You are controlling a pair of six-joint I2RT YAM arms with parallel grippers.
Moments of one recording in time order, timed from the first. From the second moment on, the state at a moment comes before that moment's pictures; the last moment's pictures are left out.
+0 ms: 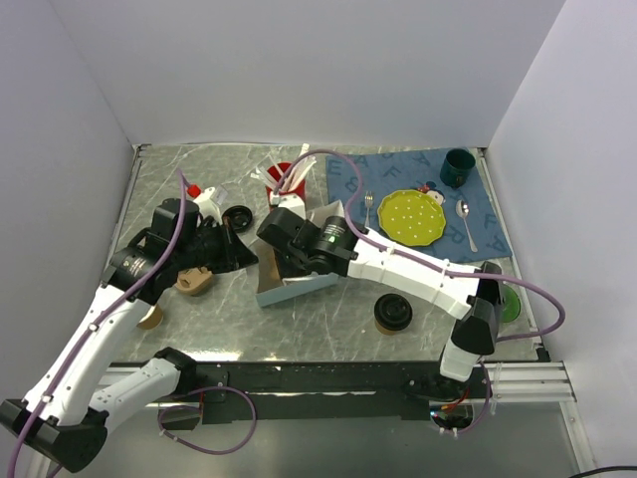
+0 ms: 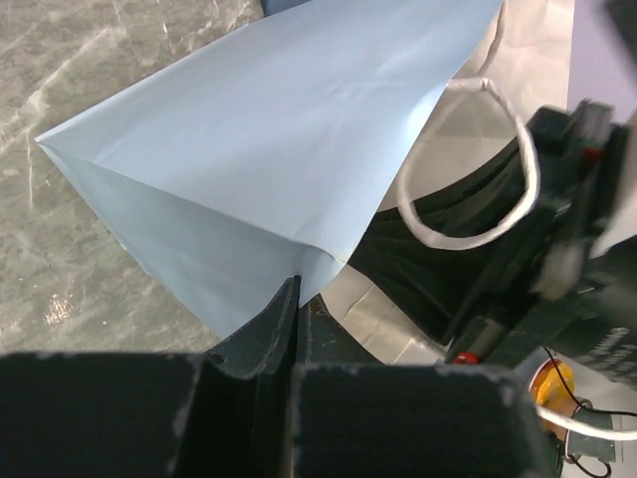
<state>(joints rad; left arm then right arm) -0.44 0.91 1.10 -0.81 0.31 -0.60 1.14 1.71 1.72 -0.96 0.30 0.72</state>
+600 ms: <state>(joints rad) -0.44 0.97 1.15 -0.84 0.29 -0.65 1.14 1.93 1.97 -1.11 0.30 0.61</state>
